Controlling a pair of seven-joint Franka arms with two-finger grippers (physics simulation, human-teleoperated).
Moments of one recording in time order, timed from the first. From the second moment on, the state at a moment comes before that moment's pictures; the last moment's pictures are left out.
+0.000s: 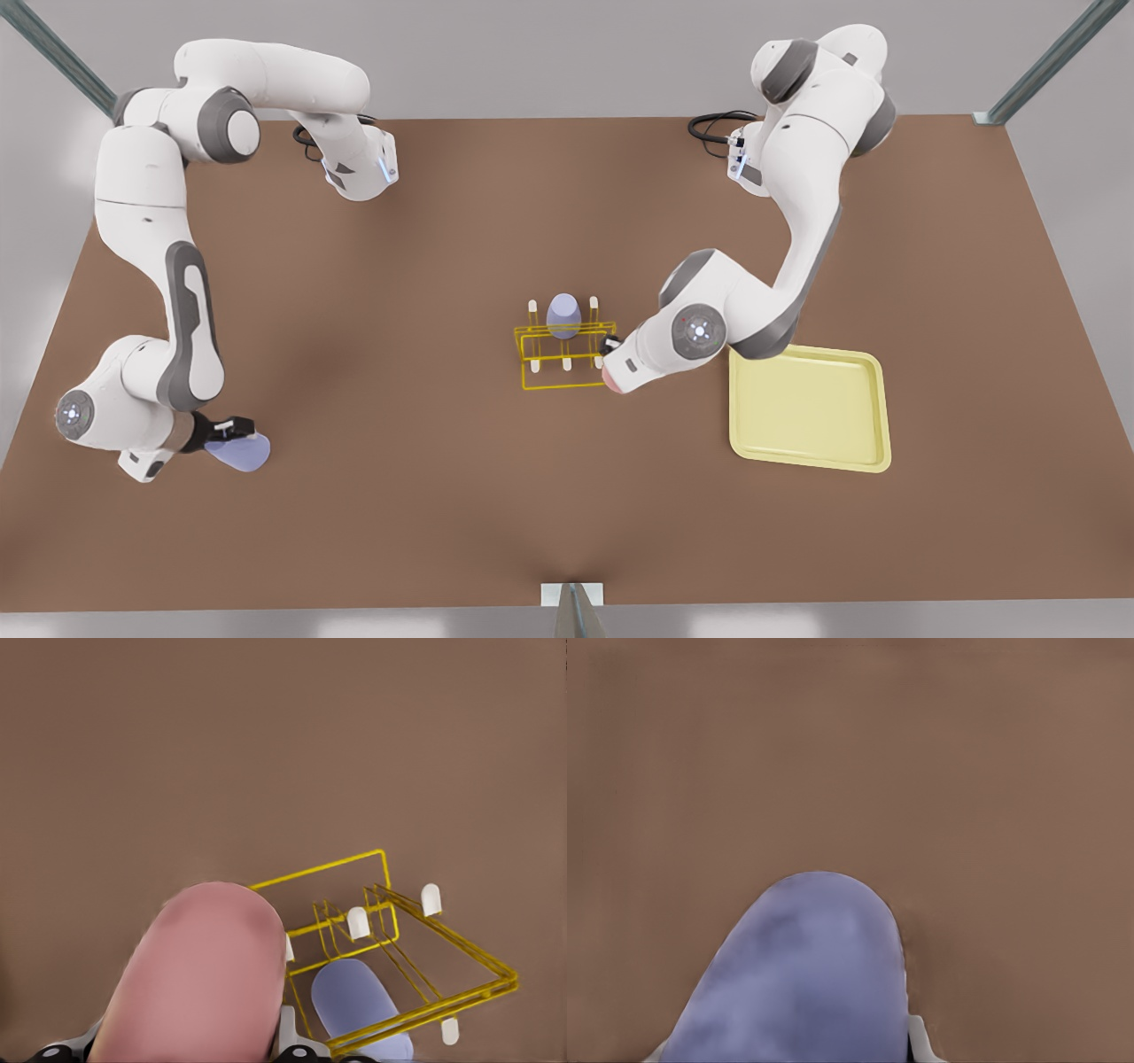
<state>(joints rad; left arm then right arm) -0.29 0.72 -0.40 -1.14 0.00 1.70 -0.42 -0.30 0.77 0.16 -1.37 0.06 2.04 -0.49</state>
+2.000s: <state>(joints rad) -0.10 0.31 -0.05 -1.33 -0.02 1.26 -0.15 -0.05 0.03 0.19 -1.66 -0.17 1.62 0.27</state>
